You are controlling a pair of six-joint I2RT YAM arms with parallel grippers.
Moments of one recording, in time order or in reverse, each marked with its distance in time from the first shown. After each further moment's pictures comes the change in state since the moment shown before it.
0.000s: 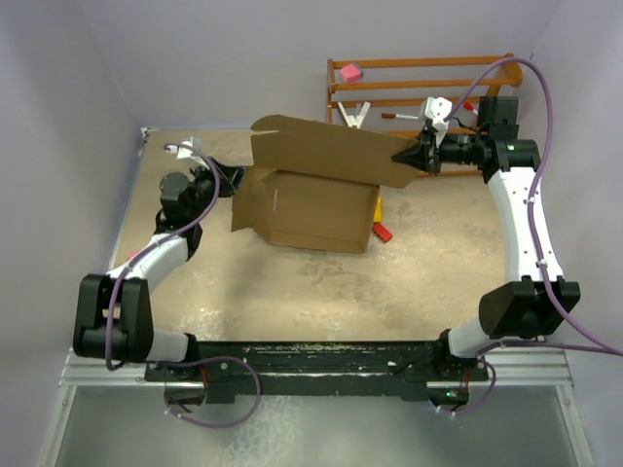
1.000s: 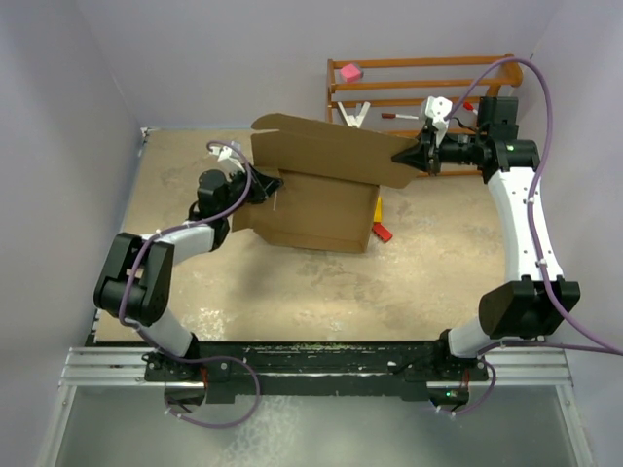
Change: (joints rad) left arm -0.157 0.288 0.102 0.050 0.047 -0.114; right arm 0.000 0.000 -0.004 0.011 -0.003 0.024
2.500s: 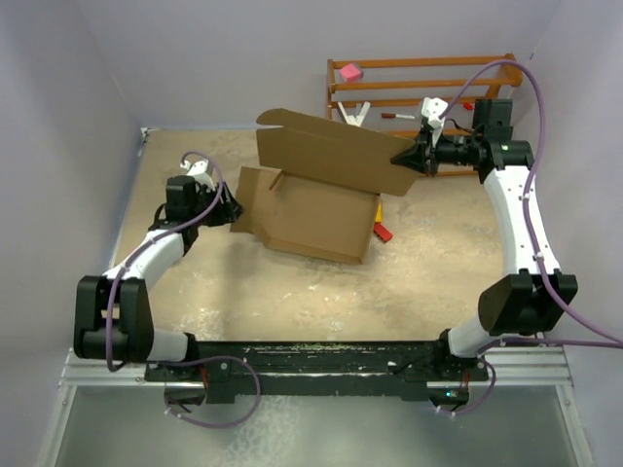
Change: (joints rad) left arm 0.194 -0.279 -0.031 -0.693 -0.105 0.362; right arm 0.000 0.018 -0.036 0.038 0.030 0.043
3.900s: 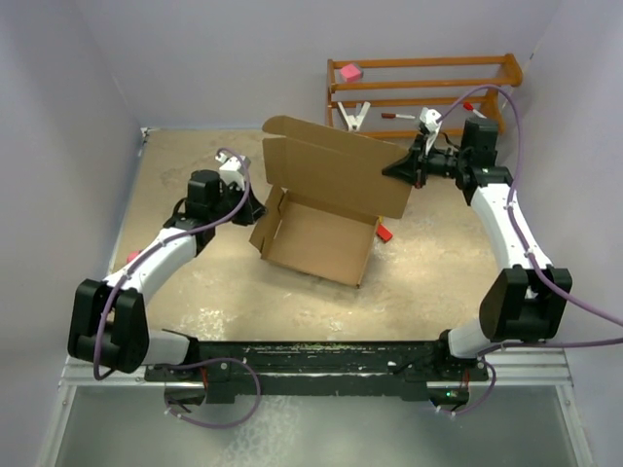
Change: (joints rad) left arm -0.194 -0.016 0.063 -0.016 0.110 0.058; right arm 0.010 -0.040 -0.314 0.466 -0.020 0.426
